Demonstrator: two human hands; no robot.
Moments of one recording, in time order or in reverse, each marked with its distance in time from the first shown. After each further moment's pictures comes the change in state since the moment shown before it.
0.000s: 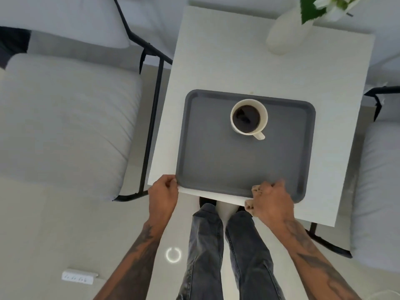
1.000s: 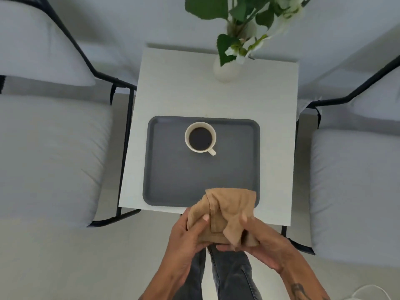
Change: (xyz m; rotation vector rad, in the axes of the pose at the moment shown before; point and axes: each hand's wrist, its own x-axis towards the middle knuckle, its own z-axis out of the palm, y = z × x) left_hand -0.149 0.107 0.020 -0.757 -0.590 -0.166; right_hand -0.068 0.088 -0.036 1.635 -0.695 -0.209
